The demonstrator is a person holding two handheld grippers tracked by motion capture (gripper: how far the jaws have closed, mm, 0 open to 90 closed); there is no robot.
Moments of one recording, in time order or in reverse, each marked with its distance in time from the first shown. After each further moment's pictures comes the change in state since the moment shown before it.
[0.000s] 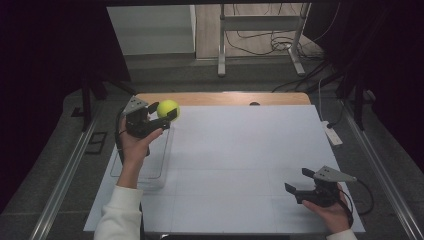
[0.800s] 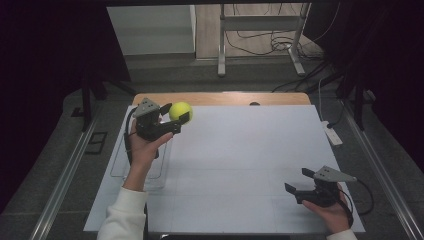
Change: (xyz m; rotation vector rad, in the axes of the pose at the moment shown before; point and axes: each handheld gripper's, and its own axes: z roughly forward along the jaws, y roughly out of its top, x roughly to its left) left arm -0.032 0.006 0.002 -0.010 -0.096 0.043; right arm 0.000 0.000 0.000 0.000 0.002 -0.002
